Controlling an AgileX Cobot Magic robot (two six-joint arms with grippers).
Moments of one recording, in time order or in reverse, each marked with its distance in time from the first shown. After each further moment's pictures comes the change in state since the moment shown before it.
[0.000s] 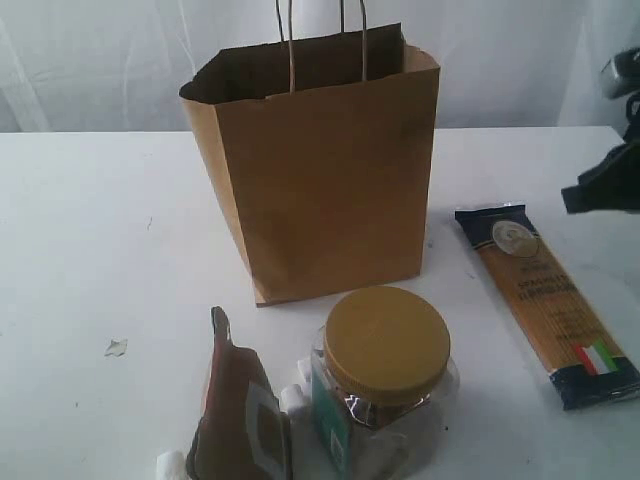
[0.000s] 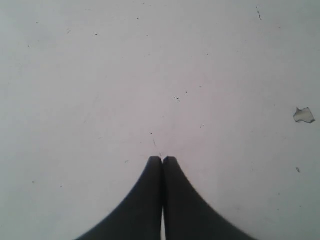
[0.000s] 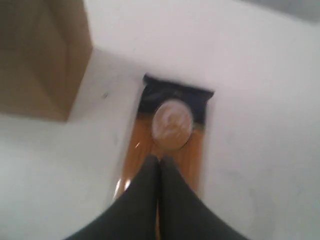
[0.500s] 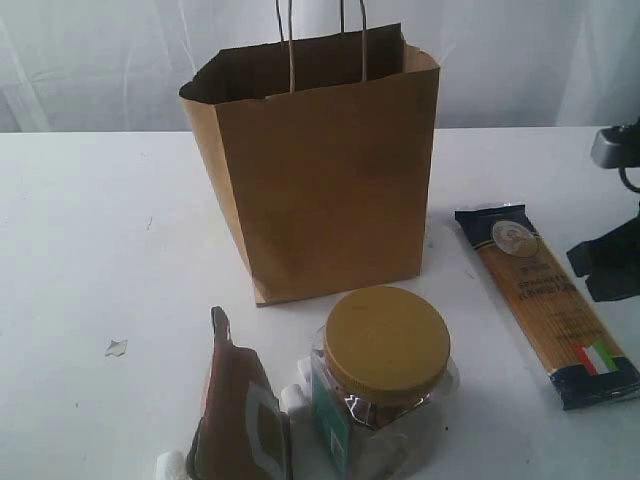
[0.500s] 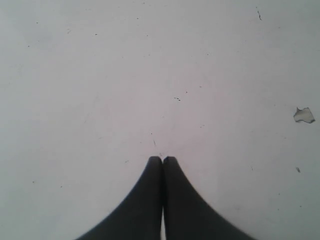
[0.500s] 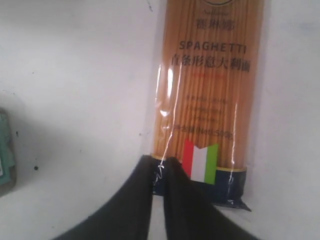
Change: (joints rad) left arm 0.000 0.000 0.000 0.000 0.000 0.000; right arm 0.000 0.042 -0.006 -0.265 0.340 0.409
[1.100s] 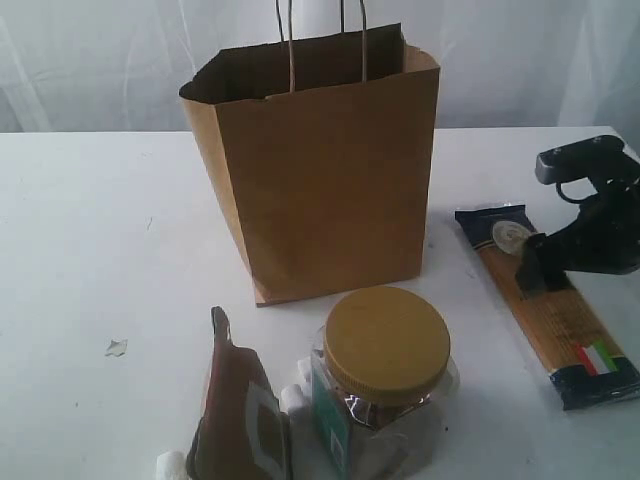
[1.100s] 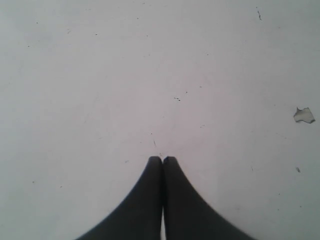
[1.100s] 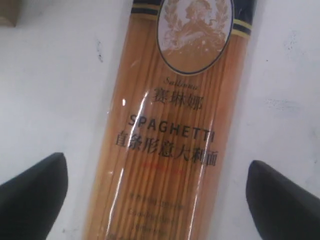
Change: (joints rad) left arm 0.000 0.000 0.000 0.000 0.000 0.000; right arm 0.057 0.303 -0.082 -0.051 -0.304 -0.091
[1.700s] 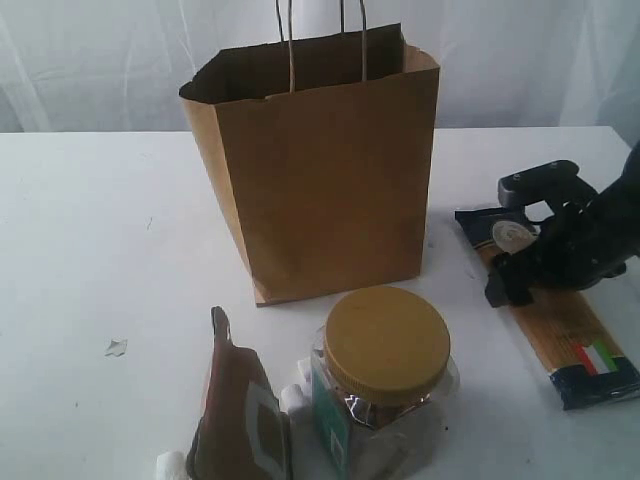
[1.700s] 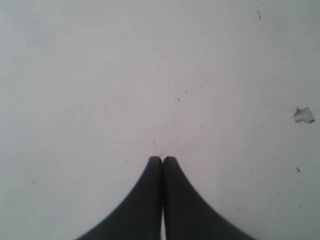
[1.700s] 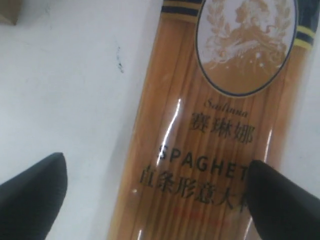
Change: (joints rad) left arm 0.000 0.000 0.000 0.000 0.000 0.000; right arm 0.069 0.107 0.000 0.026 -0.097 -0.002
